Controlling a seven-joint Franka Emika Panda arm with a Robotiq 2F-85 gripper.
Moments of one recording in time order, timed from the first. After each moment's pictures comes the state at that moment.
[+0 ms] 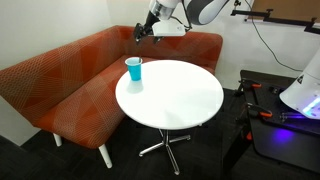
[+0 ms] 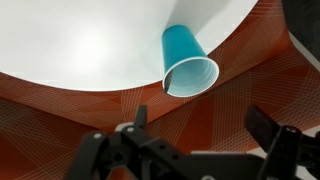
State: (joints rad) arm 0.17 0.34 -0.11 -2.01 -0.72 2.82 1.38
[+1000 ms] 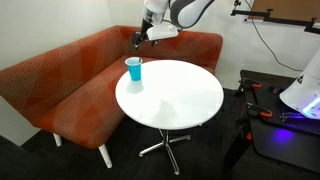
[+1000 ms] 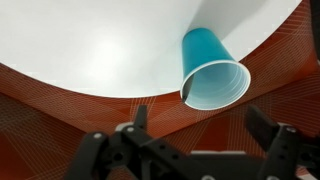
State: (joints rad) arm 0.15 0.48 -0.12 -1.85 -0.47 2.71 1.06
